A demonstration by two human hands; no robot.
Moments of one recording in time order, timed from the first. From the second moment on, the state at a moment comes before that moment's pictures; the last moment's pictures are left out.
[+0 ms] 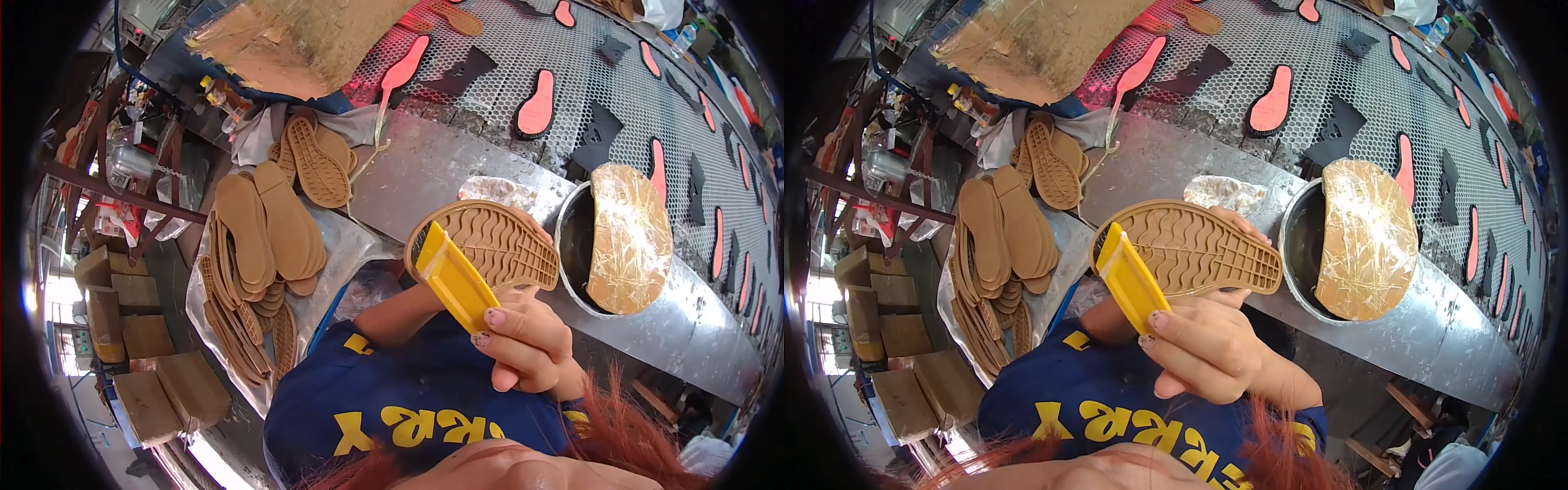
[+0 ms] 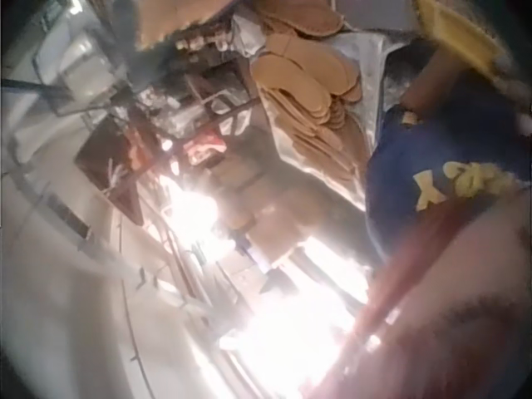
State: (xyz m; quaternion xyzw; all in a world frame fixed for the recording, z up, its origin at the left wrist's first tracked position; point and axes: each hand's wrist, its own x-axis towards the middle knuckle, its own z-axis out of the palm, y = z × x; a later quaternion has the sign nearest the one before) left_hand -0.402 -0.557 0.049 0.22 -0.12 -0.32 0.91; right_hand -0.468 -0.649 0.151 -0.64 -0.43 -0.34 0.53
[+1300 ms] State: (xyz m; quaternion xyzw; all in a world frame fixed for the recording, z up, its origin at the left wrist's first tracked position) left_hand -0.394 -0.510 0.075 0.19 -0.09 -0.50 0.84; right_hand -0.468 -0.691 0.123 -0.79 -0.18 -0.45 0.37
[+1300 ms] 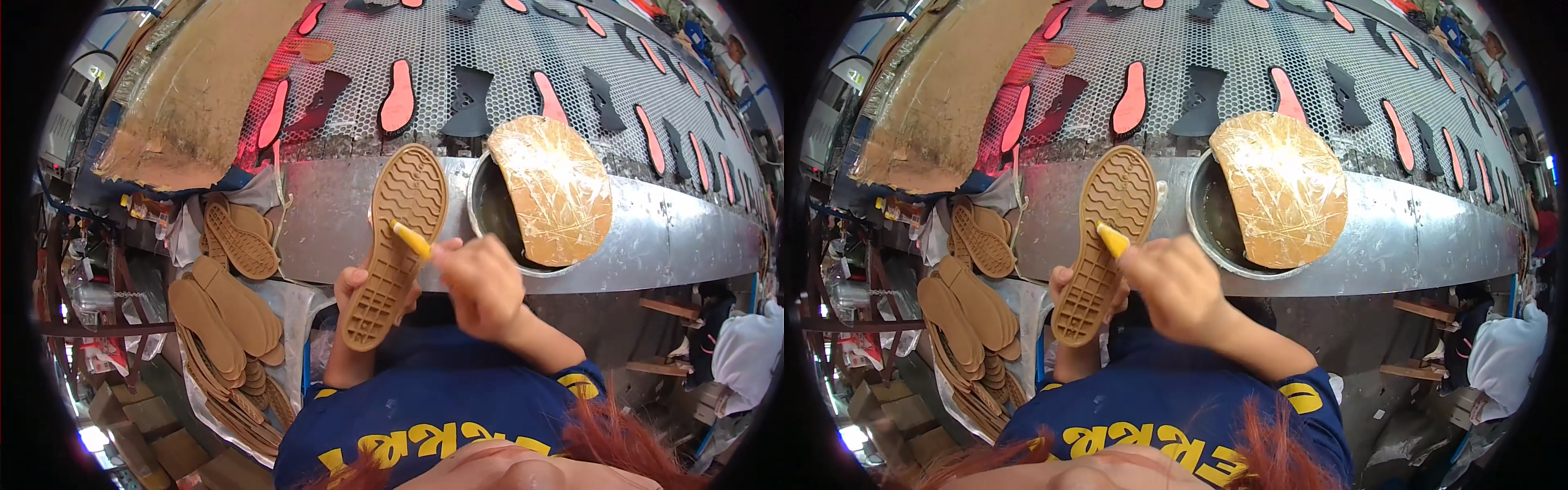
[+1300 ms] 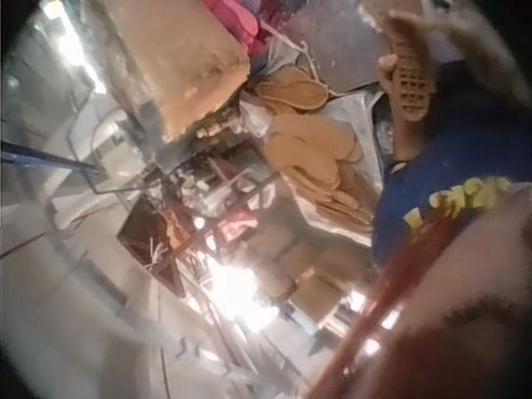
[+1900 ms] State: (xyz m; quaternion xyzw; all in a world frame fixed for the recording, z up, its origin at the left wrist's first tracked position) left_hand -0.395 -0.547 0.087 0.13 -0.04 -0.46 0.88; right_hand -0.485 -0.696 0.120 -0.78 -0.13 -0.33 0.52
